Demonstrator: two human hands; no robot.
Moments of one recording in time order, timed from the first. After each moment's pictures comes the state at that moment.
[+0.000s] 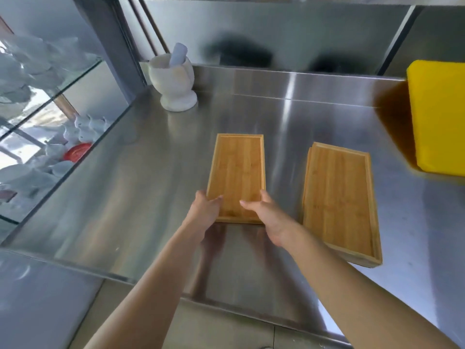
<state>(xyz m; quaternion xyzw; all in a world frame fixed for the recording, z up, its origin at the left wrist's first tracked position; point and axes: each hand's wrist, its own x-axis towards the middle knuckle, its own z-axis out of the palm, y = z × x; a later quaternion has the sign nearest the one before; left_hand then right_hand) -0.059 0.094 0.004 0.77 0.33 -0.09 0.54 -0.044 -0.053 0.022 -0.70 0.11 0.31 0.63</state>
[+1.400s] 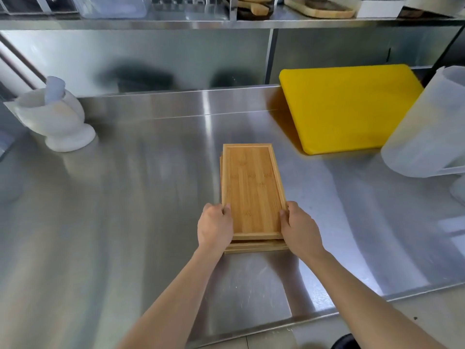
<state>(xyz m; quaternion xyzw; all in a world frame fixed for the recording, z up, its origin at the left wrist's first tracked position) -0.042 -0.074 0.015 0.88 0.10 -0.07 0.45 -0.088 -0.235 0.024 -0.96 0.14 -0.02 0.26</state>
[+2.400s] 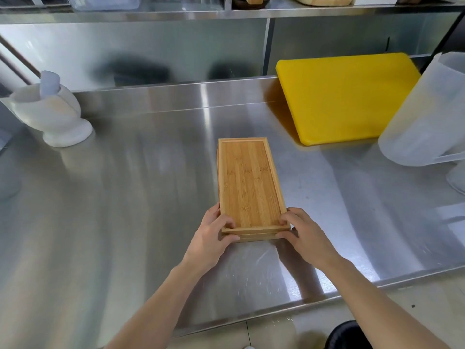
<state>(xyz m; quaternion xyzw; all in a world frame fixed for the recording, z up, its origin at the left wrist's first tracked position) -0.080 -0.039 -0.012 0.88 -0.18 -0.08 0.43 -0.125 -0.263 0.008 -0.95 0.02 0.04 0.32</state>
